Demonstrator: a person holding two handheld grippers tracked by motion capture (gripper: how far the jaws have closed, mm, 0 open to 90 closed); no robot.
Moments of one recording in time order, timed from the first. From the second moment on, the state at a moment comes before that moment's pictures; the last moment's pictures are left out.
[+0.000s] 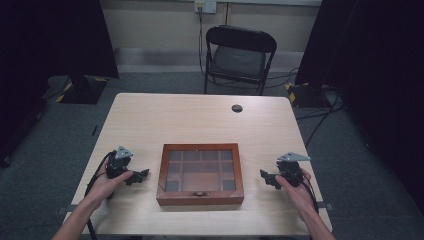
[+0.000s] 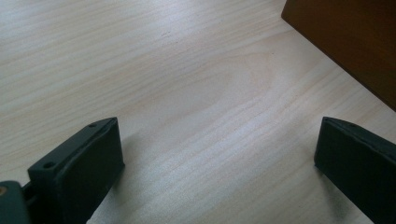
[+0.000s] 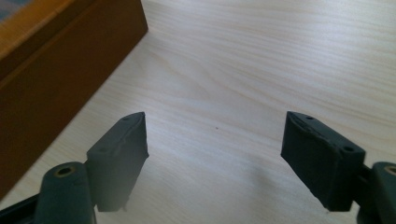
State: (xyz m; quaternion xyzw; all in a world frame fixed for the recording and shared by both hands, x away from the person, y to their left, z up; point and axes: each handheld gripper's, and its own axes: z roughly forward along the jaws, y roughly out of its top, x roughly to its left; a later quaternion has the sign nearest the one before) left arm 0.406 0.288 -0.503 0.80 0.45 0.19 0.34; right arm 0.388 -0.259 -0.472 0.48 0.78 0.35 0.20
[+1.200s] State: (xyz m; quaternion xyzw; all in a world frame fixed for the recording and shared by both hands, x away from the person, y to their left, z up) left arm 0.408 0.290 -0.503 0.81 0.44 0.19 0.34; right arm 0.365 -0.106 -0.409 0.22 0.86 0.46 -0.04
